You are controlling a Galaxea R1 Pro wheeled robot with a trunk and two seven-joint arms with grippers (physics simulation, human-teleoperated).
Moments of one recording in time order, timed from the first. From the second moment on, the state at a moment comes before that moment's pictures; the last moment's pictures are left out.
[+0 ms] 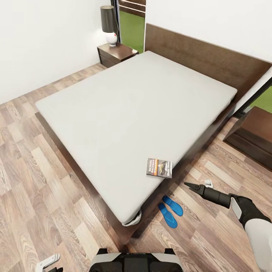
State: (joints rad) left arm -0.34 0.22 0.21 -0.30 0.28 0.11 -0.06; right arm -0.82 -0.30 -0.50 -0.39 0.07 0.51 1.21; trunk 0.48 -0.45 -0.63
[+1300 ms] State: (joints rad) left arm -0.34 0.19 0.21 -0.30 0.28 0.11 -0.06; right arm -0.82 -0.35 -0.50 -0.43 0.07 0.52 1.32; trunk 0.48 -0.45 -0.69
